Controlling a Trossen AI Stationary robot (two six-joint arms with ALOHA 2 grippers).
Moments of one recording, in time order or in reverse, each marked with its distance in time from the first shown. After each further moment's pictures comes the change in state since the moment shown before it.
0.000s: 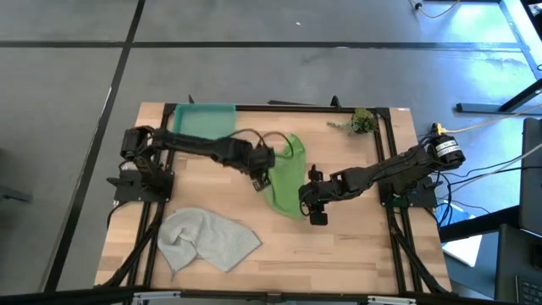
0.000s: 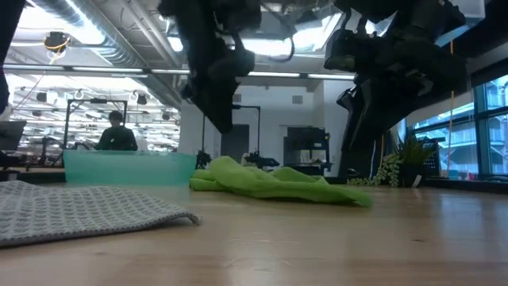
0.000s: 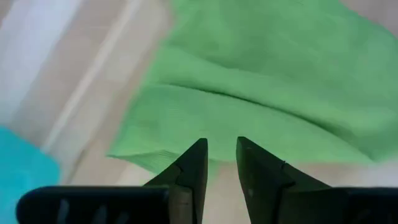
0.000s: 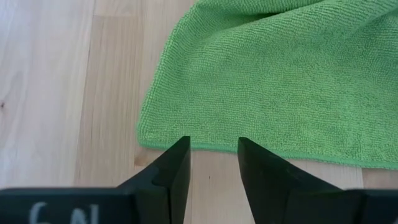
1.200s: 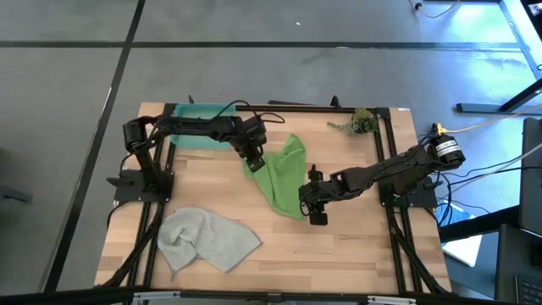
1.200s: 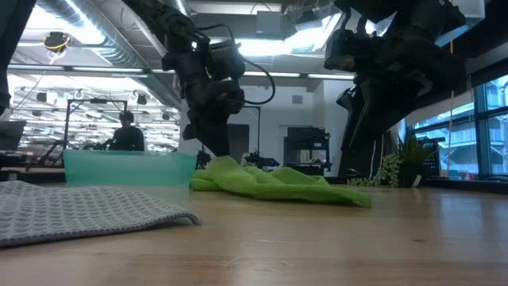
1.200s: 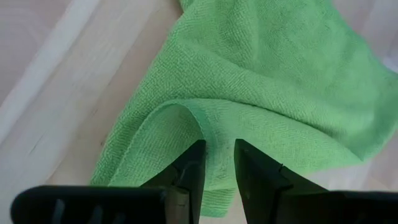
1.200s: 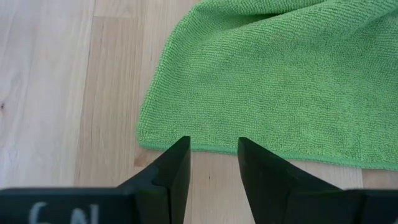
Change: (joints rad) left arm 0.290 0.011 -0.167 0.233 0.484 0.226; right arm 0.000 0.000 0.000 0.002 0.001 0.000
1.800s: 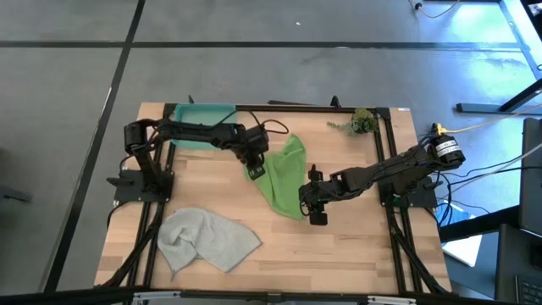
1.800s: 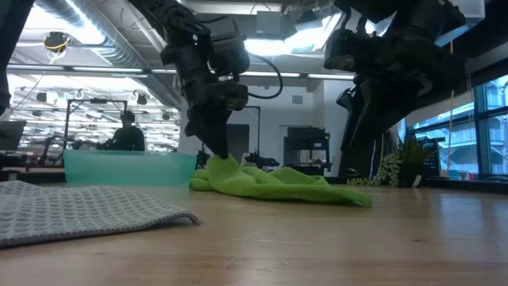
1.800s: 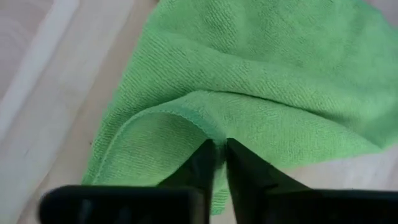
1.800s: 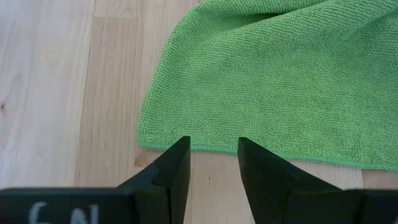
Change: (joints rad) left arm -0.089 0.000 0.000 -0.009 -0.113 0.026; right arm 0.000 0.000 0.000 0.001 0.000 0.000
